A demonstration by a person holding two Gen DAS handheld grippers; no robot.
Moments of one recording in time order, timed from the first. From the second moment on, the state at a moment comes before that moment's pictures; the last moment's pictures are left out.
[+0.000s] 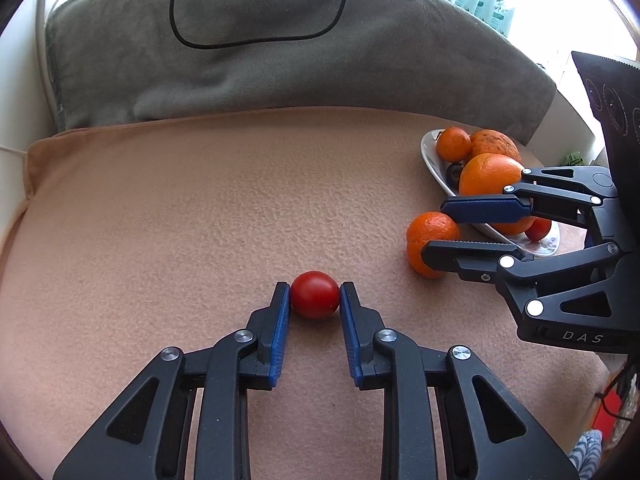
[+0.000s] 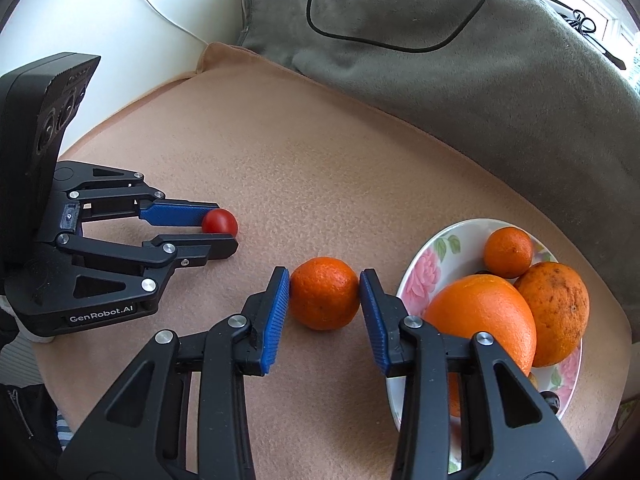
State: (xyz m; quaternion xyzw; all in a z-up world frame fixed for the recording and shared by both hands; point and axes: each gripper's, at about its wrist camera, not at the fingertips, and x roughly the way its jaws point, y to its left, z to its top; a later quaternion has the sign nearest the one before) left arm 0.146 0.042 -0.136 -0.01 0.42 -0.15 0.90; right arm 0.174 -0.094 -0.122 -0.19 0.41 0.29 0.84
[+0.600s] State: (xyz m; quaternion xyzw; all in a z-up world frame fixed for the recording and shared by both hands) left arm 0.134 0.044 -0.121 -0.01 0.40 -0.14 0.90; right arm 0.165 -0.097 -0.114 -0.15 0.39 0.31 0.85
